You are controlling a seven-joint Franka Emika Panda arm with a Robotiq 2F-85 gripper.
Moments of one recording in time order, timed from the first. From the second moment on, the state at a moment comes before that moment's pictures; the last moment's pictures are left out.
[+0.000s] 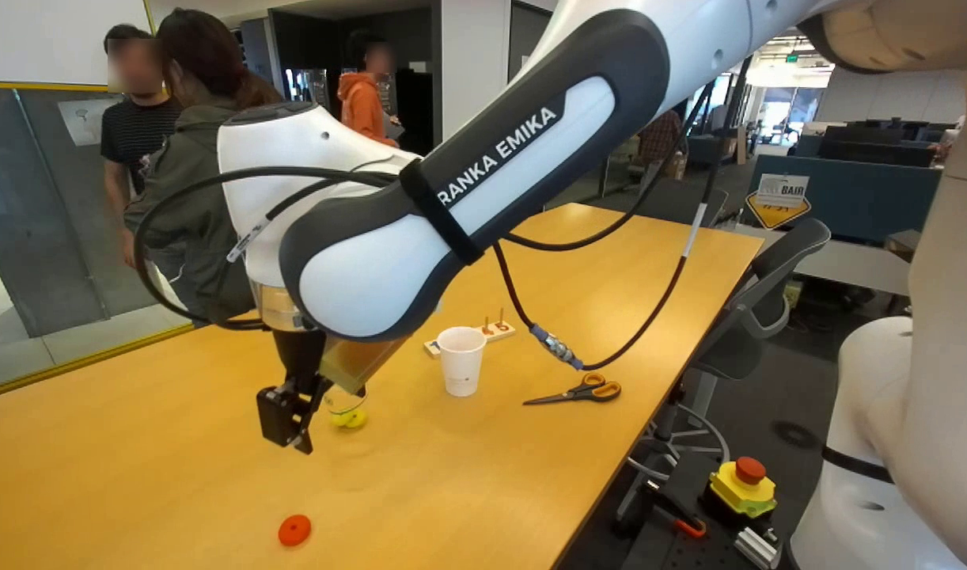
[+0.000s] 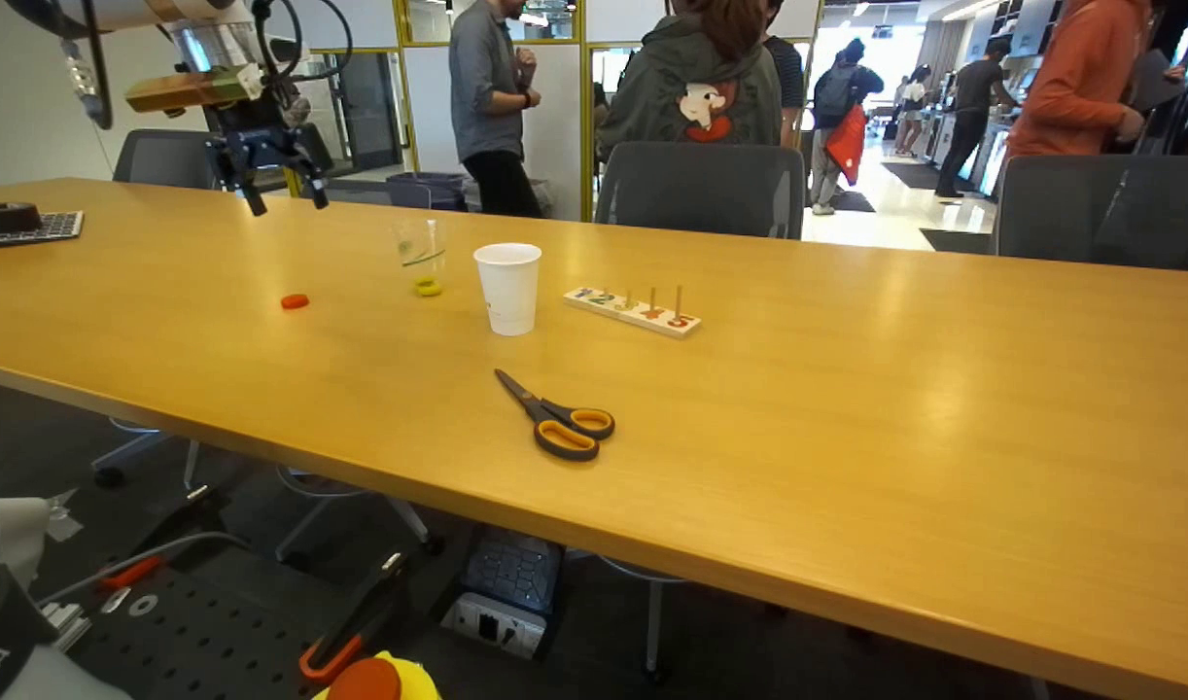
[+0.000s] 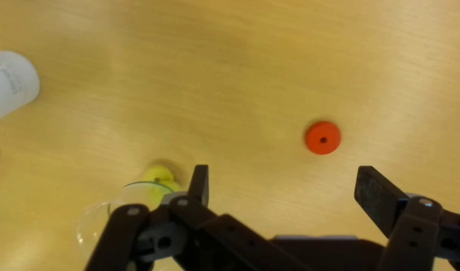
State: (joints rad) arm 0.33 0.09 0.24 -2.13 -0.24 2.28 0.39
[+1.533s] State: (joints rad) arm 0.42 0.41 0.19 -2.08 -0.17 2.55 0.49
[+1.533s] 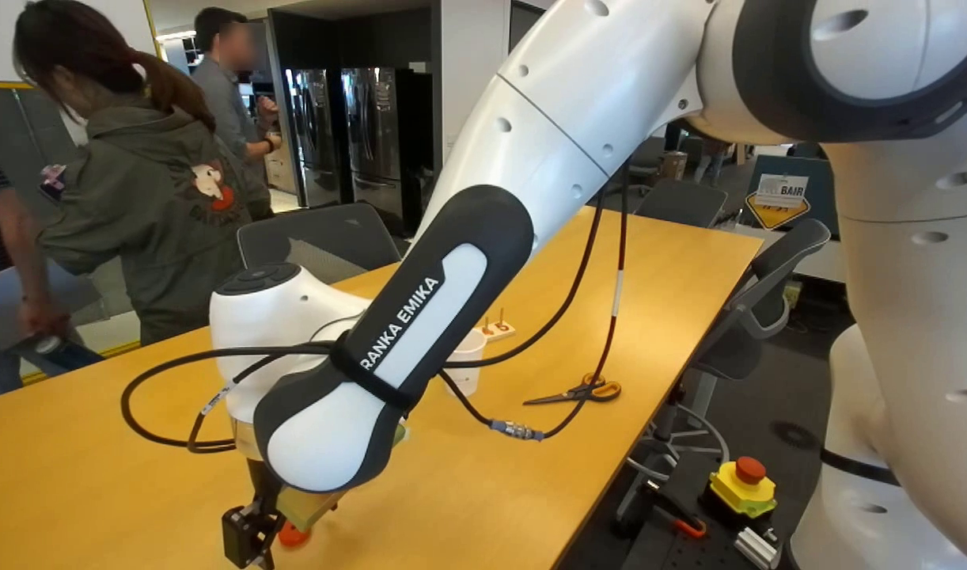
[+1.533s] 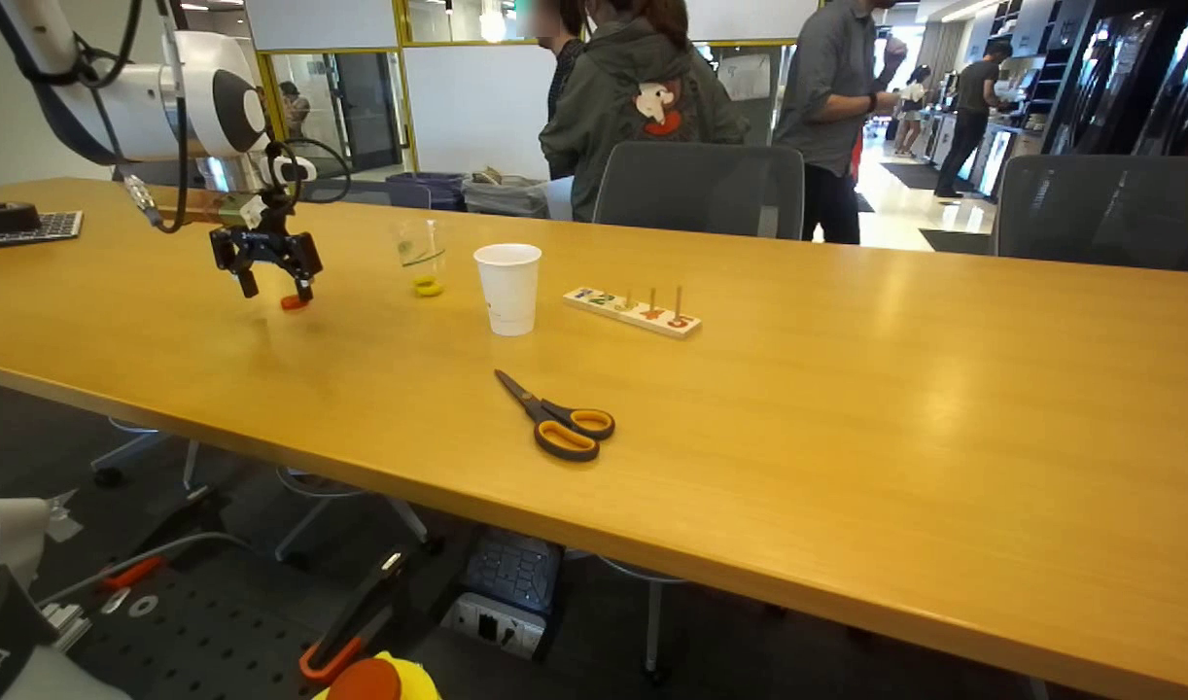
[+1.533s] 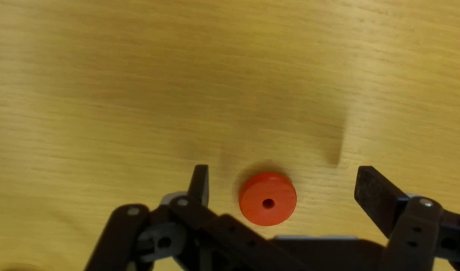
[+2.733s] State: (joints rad) arm 0.47 0.45 0.13 -2.06 -0.19 2.58 0.50
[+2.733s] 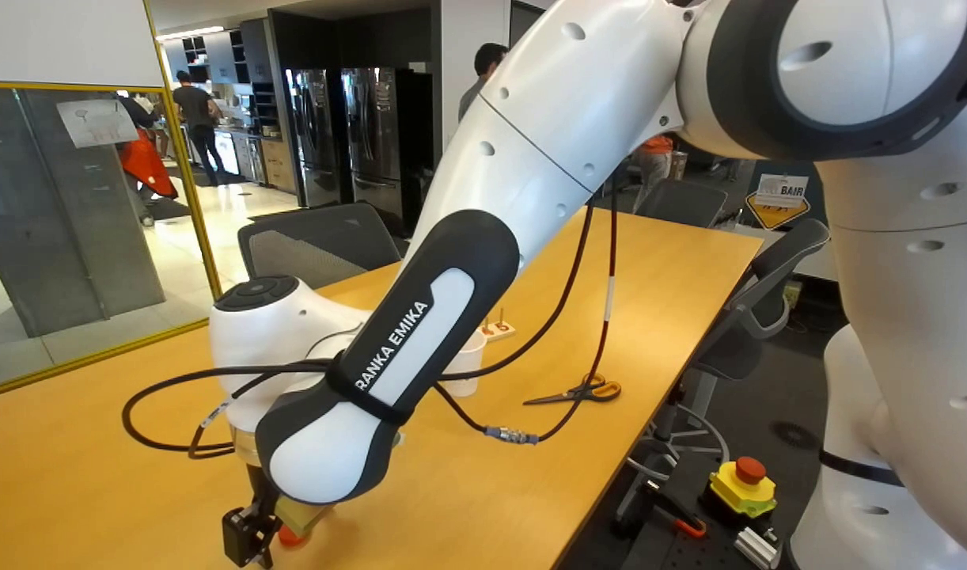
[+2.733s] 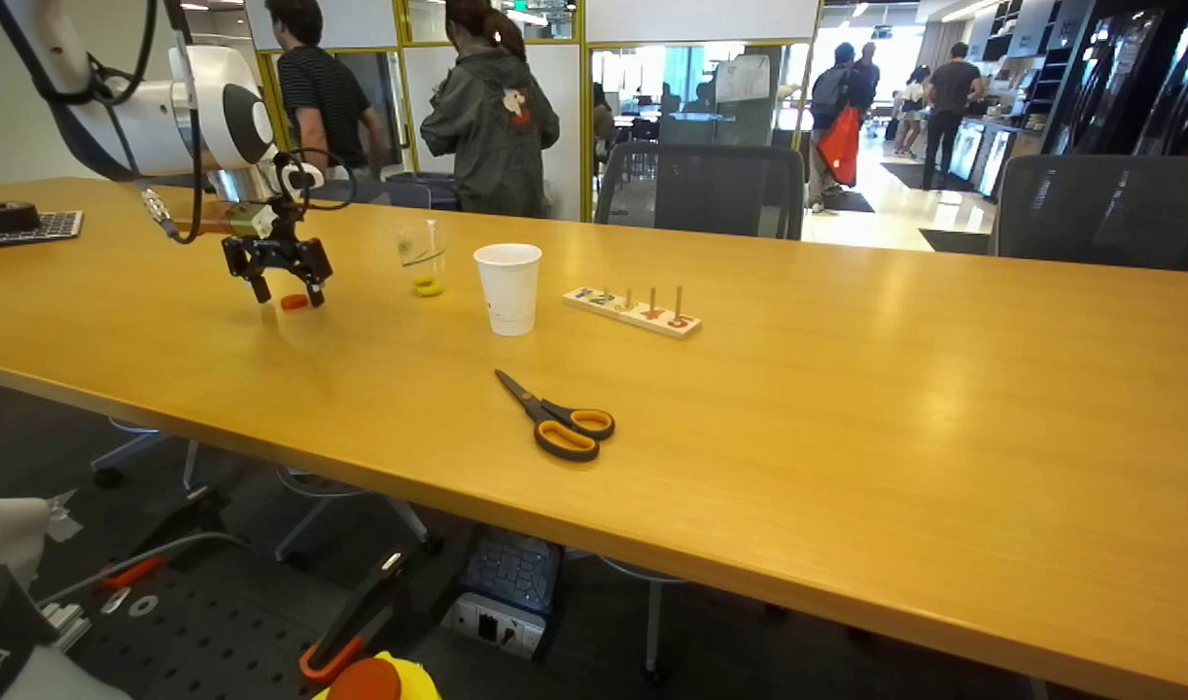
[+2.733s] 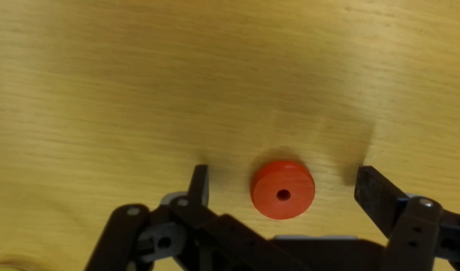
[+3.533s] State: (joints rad) arm 0.49 0.45 0.11 -2.01 -0.26 2.50 0.50
